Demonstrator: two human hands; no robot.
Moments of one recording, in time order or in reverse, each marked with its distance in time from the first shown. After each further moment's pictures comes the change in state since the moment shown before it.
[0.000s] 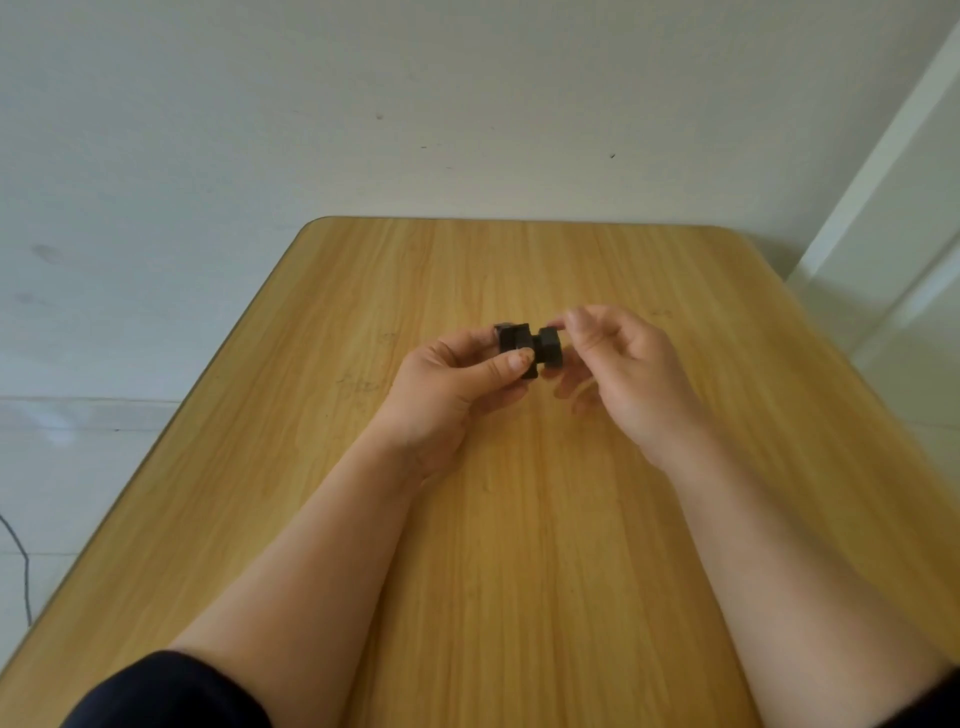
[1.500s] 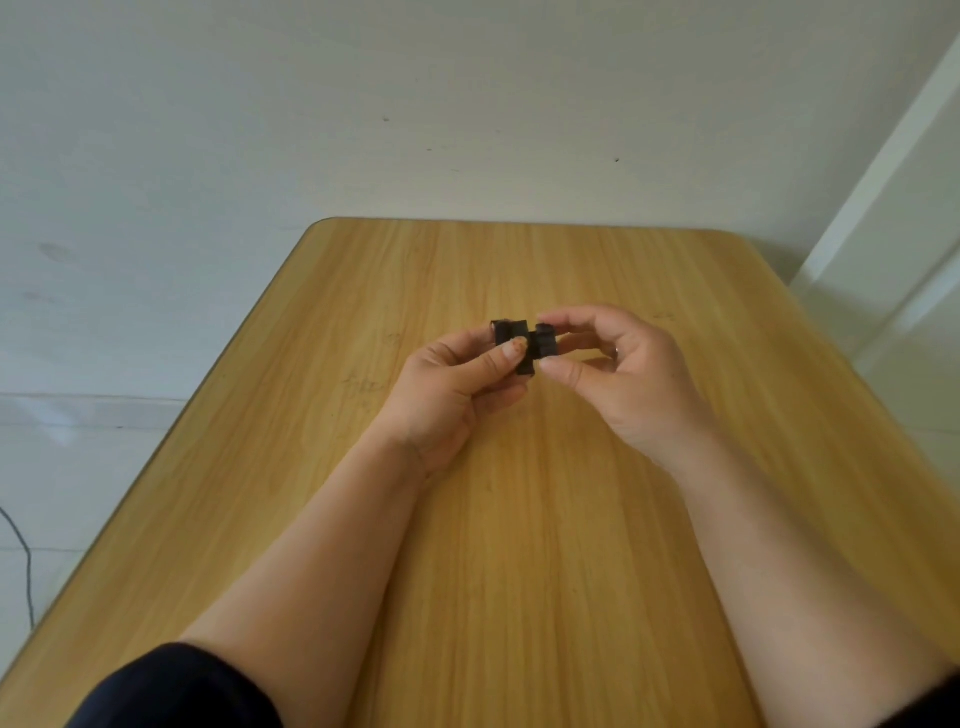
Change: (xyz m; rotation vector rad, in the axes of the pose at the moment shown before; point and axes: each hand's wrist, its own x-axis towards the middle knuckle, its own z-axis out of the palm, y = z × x) left_hand 0.001 0.000 -0.003 -0.067 -0.003 -0.014; right_hand 0.001 0.005 0.002 -0.097 -0.051 -0.182
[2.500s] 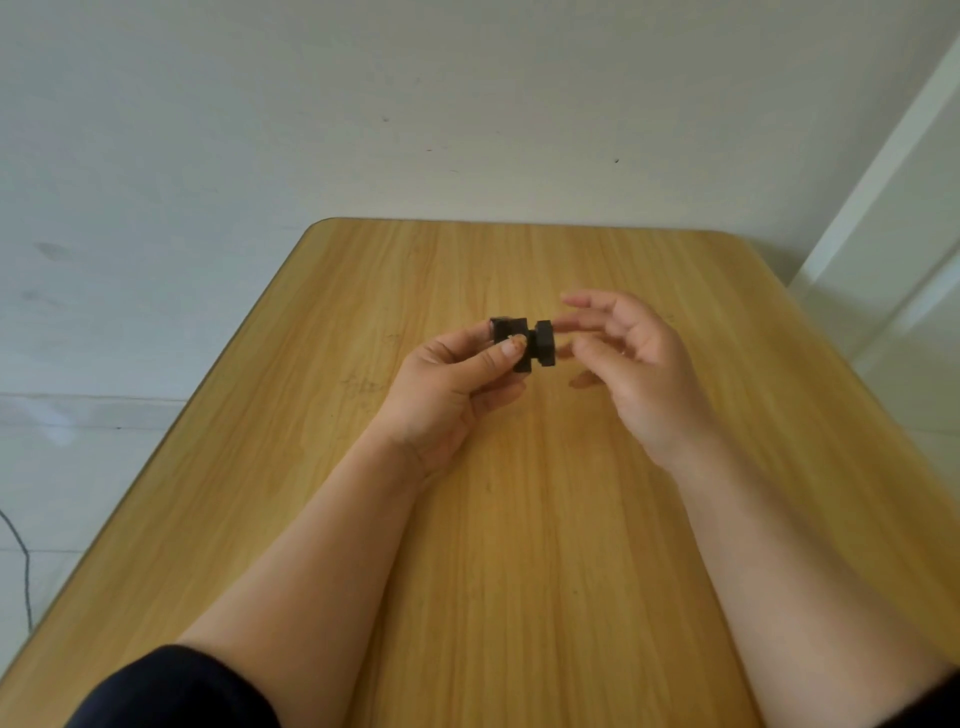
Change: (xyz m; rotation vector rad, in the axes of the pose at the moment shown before) left_hand 0.002 -0.001 -0.003 -0.010 -0.001 0.009; right_hand 0.001 -0.001 -0.005 0.095 0.064 0.067
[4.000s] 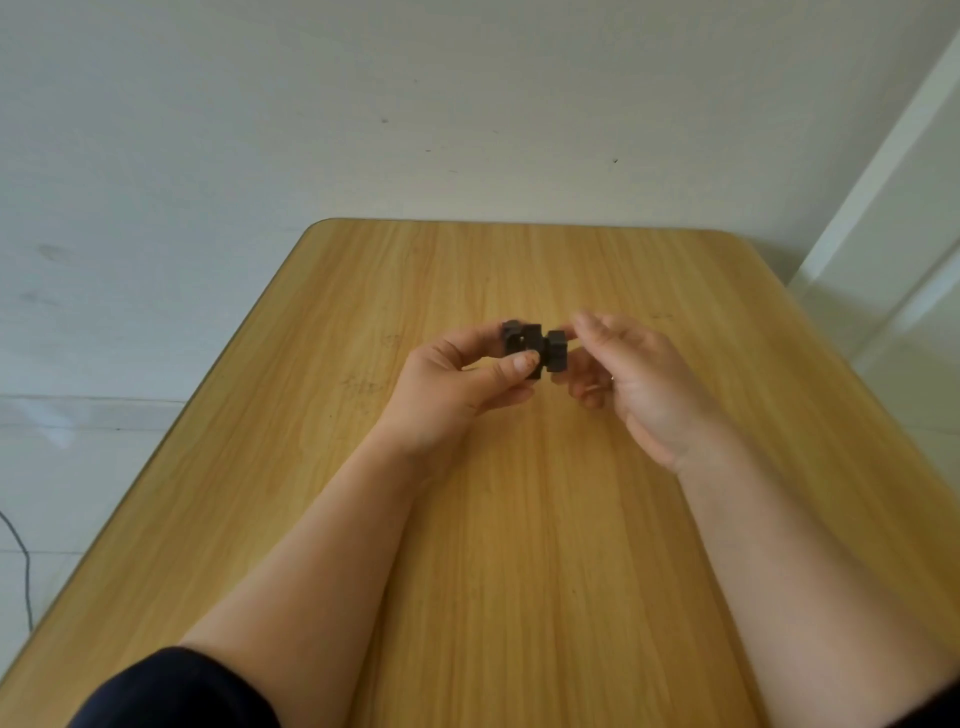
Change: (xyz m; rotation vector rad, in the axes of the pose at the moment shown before) left_hand -0.004 -0.001 0.004 0.189 0.000 0.118; right_hand 0.001 -0.005 -0.004 0.174 -0.108 0.276
